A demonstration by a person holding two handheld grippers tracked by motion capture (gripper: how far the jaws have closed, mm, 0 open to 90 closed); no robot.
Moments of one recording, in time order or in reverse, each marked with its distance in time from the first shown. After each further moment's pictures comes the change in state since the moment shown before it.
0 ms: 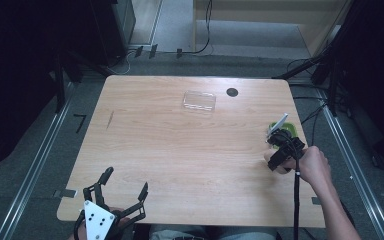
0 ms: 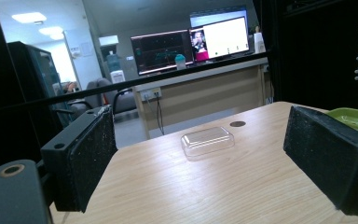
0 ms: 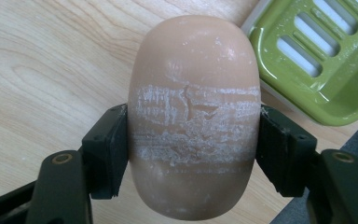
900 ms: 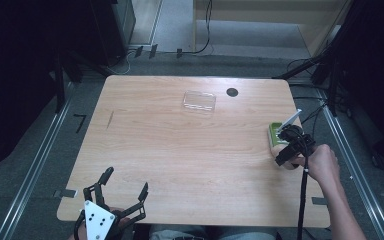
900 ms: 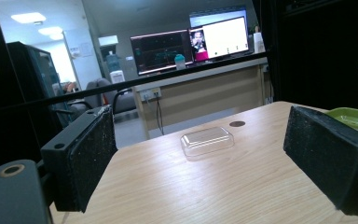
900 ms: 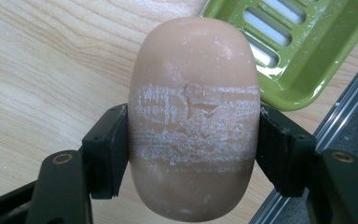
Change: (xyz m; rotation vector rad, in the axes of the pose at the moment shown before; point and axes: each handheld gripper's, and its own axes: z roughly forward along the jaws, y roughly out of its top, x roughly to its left) left arm 0.000 0.000 0.000 0.001 0.001 0.000; right arm -0.024 -0.009 -0.008 -0.049 -0.005 0.083
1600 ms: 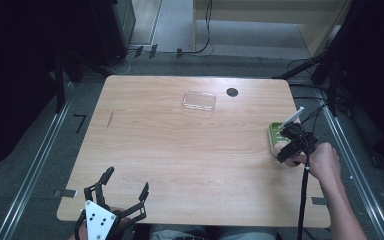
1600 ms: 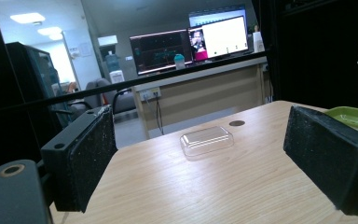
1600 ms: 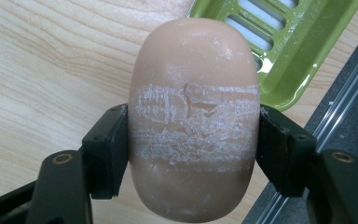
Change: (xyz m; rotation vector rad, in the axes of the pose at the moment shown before) left arm -0.001 0.000 0.001 0.000 -0.004 0.001; right arm -0.006 0.002 -0.003 -0.018 -0.018 0.026
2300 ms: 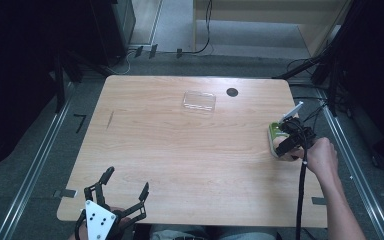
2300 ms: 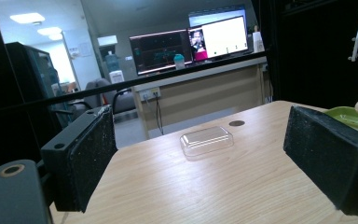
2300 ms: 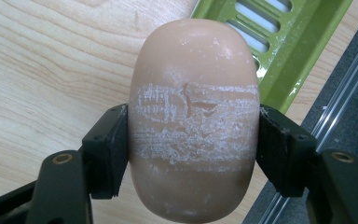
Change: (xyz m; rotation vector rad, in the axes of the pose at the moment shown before) left arm 0.000 0.000 0.000 0.001 0.002 0.000; right arm -0.002 0.013 -0.006 -0.022 -0.018 0.017
